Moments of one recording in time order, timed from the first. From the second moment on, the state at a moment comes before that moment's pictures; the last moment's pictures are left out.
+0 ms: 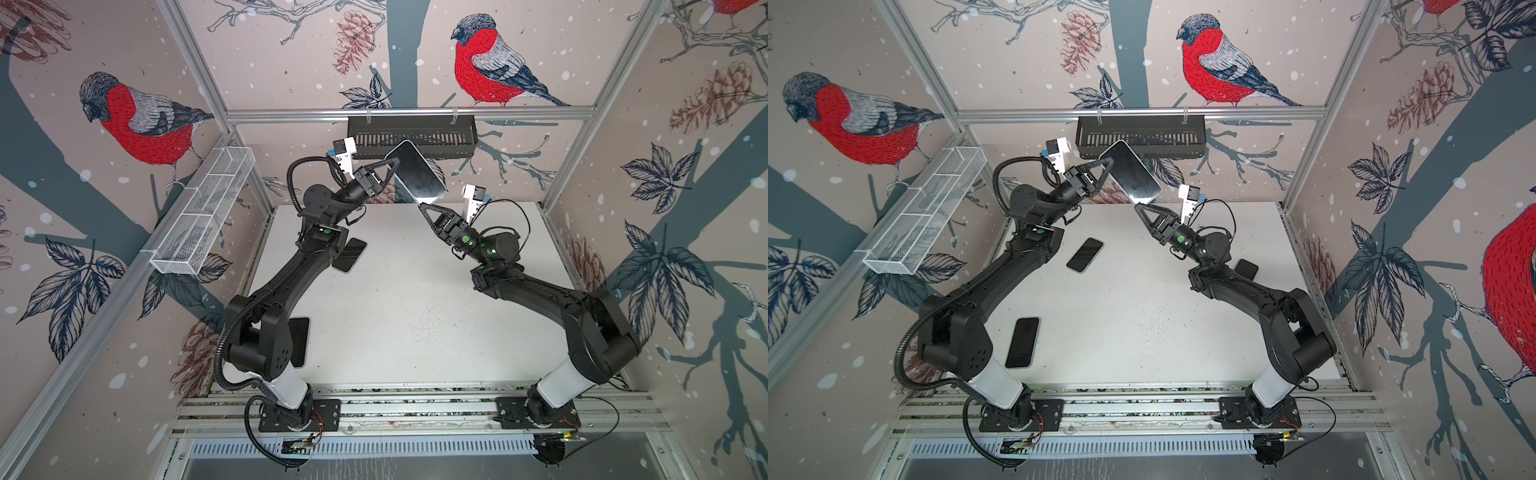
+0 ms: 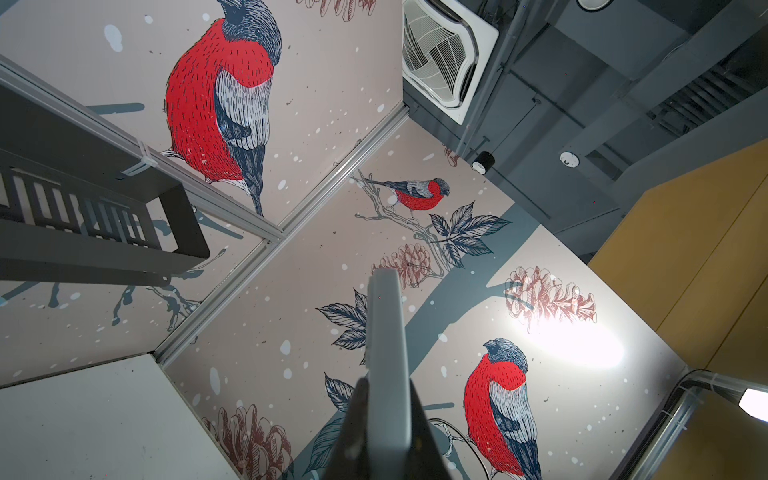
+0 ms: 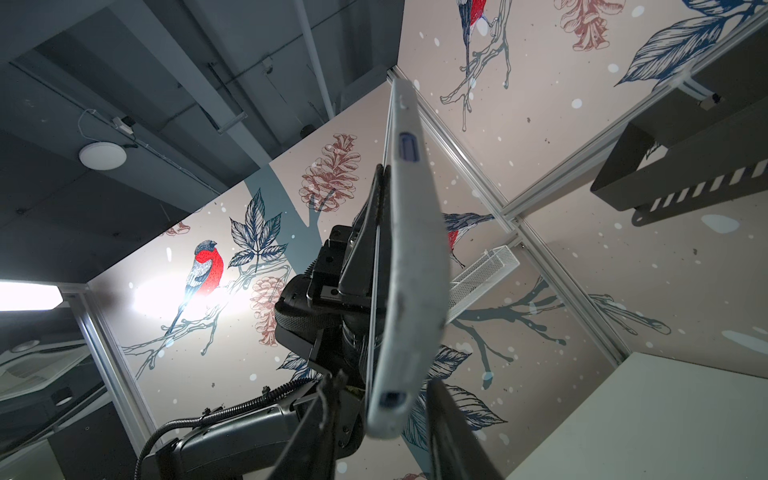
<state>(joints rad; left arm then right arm) -0.33 1.64 1.41 0.85 0.68 -1.26 0.55 1.62 1.00 1.28 -0.58 1.08</state>
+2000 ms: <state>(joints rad) -0.29 1.68 2.05 -0.60 0.97 -0.15 0.31 1.27 1.07 0.33 -0.71 0.01</state>
